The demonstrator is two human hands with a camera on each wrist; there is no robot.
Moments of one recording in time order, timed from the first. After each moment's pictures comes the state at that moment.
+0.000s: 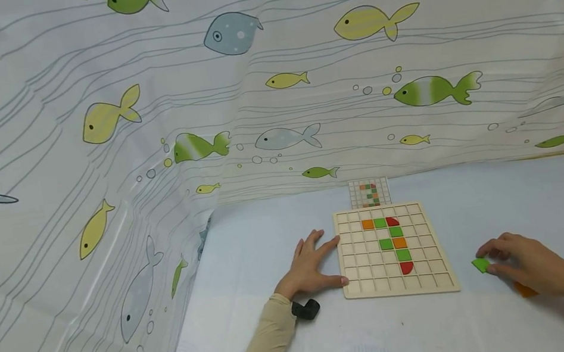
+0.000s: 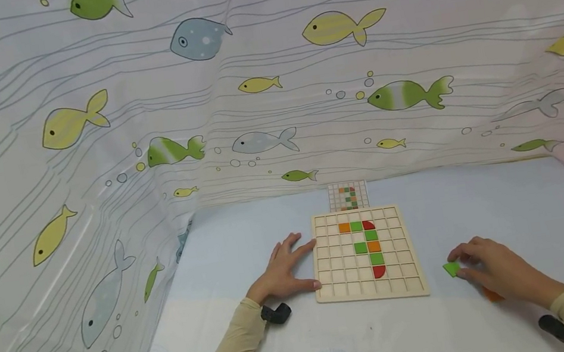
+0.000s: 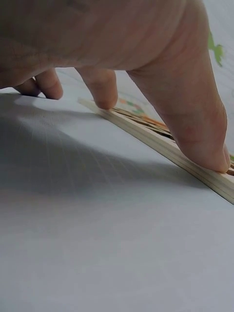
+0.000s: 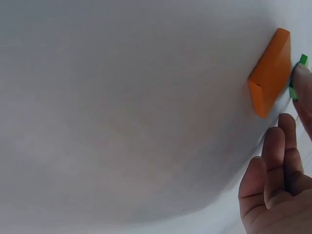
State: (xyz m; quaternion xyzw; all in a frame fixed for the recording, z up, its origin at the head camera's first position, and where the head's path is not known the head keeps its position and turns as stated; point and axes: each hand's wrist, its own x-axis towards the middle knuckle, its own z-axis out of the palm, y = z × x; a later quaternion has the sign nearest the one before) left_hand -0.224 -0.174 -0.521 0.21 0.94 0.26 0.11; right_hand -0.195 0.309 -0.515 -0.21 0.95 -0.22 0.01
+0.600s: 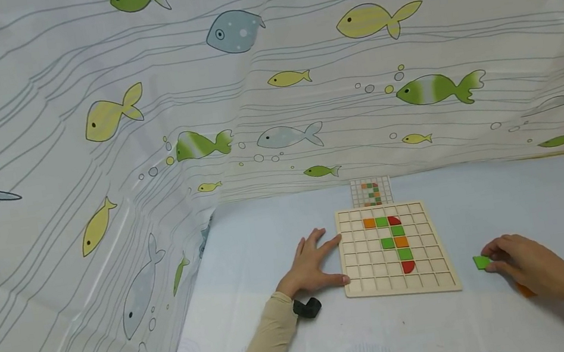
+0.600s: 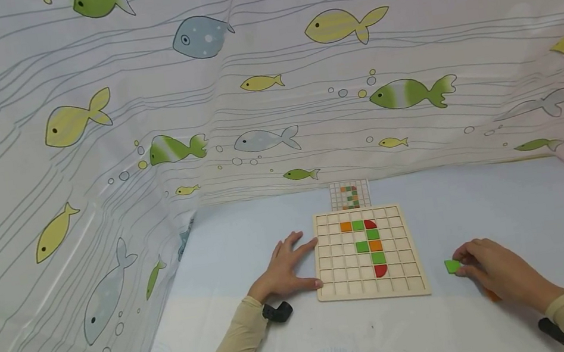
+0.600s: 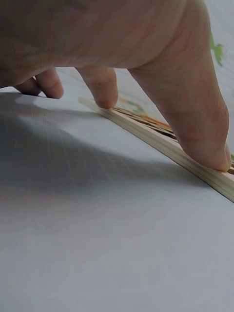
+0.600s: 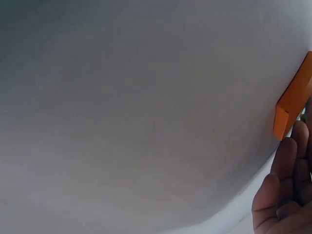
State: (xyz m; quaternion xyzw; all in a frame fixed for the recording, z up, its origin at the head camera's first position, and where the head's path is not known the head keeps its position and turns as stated) left_hand -0.224 -0.174 -0.521 0.22 0.94 0.26 0.10; right_hand -0.193 0.302 -0.520 -0.21 0.96 -0.18 -0.01
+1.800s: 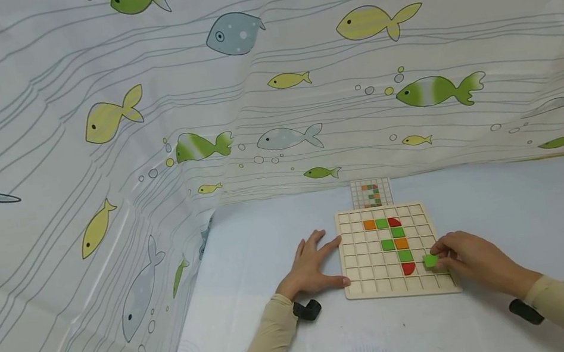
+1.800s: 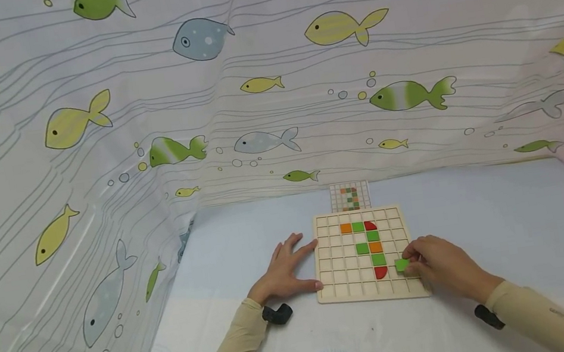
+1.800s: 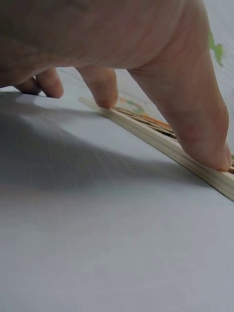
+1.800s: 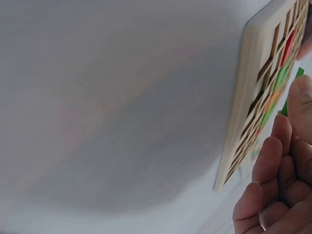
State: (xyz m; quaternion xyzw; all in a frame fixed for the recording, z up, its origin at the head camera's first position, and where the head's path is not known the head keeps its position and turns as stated) left_hand -0.224 -0.173 -0.520 0.22 0.94 0.25 0.10; right_hand -0.205 0.217 -0.498 -0.23 0.94 -0.26 0.02
